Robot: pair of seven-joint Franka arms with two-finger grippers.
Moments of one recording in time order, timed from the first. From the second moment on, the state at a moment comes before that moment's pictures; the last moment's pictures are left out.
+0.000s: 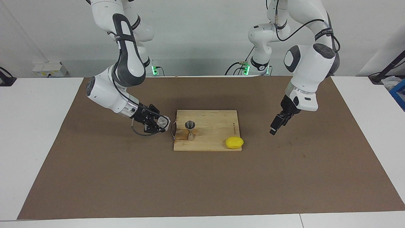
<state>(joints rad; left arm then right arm) 0.10 0.13 -0.31 -1.85 -0.11 2.19 -0.63 0.04 0.20 0.12 -2.00 0.75 2.17 1.26</state>
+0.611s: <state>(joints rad) 0.03 0.08 -0.08 -1.72 -0.11 1.81 -0.03 0.13 0.24 0.12 -1.90 0.52 2.18 1.43</state>
